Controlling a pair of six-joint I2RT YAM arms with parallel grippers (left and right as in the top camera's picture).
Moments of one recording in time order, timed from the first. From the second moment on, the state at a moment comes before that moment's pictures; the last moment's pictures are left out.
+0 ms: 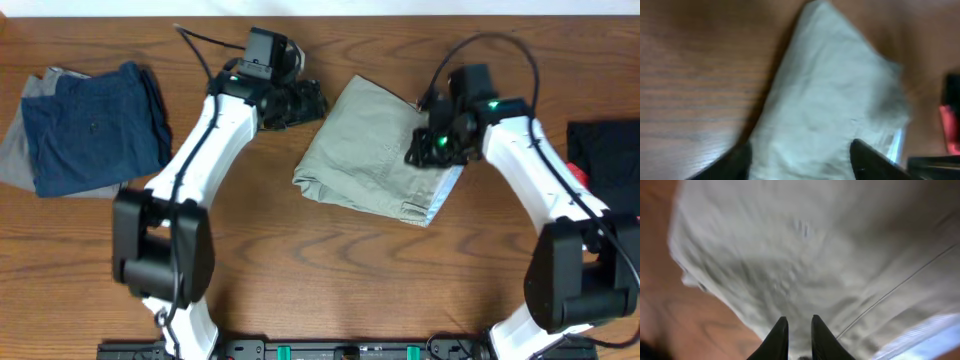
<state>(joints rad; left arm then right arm) -0.29 1.94 1.55 -0.67 0.37 -0.43 0.17 1.79 1.28 -0.86 -0.41 0.12</state>
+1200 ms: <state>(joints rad) -0.32 2.13 1.55 -0.81 0.47 -0.29 -0.22 1.79 1.16 -0.85 -0.35 -0.01</state>
